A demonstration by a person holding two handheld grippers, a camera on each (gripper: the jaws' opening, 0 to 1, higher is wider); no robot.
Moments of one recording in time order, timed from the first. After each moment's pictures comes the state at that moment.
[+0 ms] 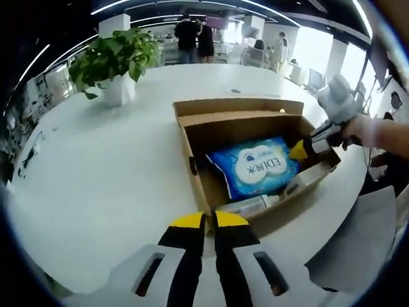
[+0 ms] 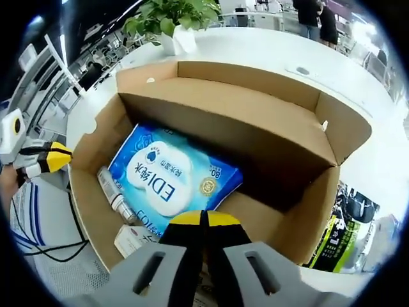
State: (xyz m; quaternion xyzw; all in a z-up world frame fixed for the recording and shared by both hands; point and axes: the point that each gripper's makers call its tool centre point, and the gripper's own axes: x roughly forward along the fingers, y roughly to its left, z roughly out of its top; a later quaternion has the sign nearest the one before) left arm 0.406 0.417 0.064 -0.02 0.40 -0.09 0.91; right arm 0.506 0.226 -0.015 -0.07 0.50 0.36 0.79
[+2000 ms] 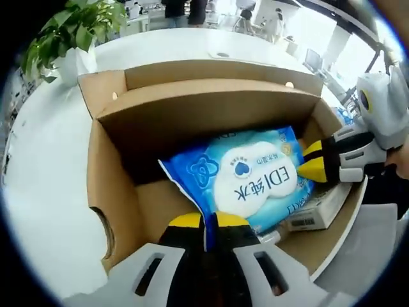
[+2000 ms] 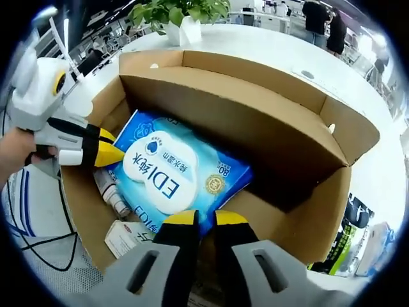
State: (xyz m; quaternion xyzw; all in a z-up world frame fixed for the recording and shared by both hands) left arm 0.475 0.362 -0.021 -0.03 0.51 -0.13 0.85; right arm 0.501 0.230 -0.025 -0.12 0.49 0.35 0.79
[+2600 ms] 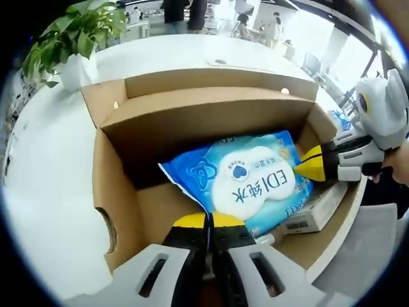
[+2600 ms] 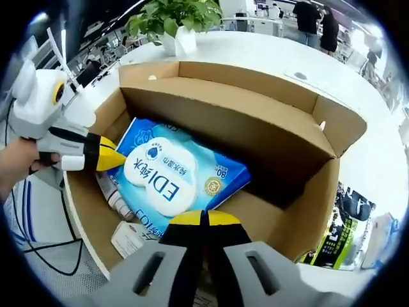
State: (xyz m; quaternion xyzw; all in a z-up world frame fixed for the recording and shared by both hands) left arm 0.474 0.358 -0.008 -0.03 0.49 -0.13 0.86; right arm 0.499 0.226 -0.013 -0.09 0.47 0.35 0.81
